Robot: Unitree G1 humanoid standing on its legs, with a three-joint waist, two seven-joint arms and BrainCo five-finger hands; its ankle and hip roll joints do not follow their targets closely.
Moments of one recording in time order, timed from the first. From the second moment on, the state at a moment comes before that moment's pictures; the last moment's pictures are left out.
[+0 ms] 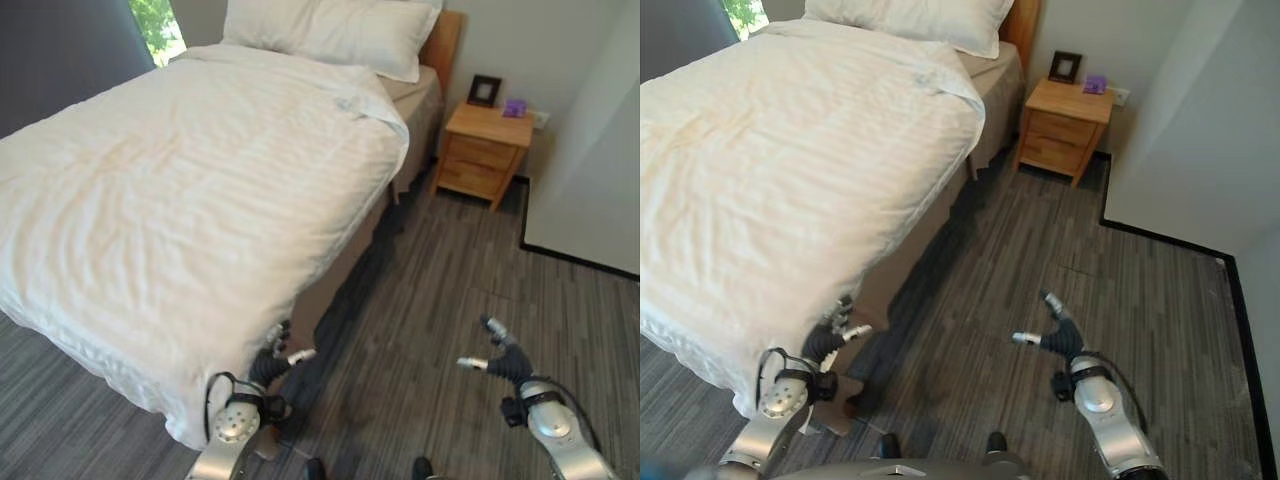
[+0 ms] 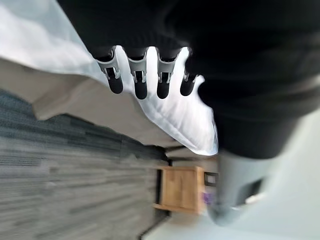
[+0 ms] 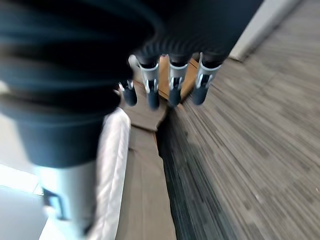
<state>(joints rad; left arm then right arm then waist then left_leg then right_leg) 0.27 0.39 -0.16 -0.01 -0.23 -0.12 0.07 0.20 -0.44 0.15 0.15 -0.03 -0.11 -0.07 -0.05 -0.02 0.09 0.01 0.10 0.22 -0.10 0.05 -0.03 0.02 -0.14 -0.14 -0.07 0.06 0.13</state>
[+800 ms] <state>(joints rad) 0.05 0.28 -0.16 0.12 -0.35 -0.17 0.10 0.08 -0.50 0.11 0.09 -0.03 -0.10 -0.08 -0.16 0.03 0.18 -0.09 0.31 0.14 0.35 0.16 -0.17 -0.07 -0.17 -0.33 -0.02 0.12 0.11</state>
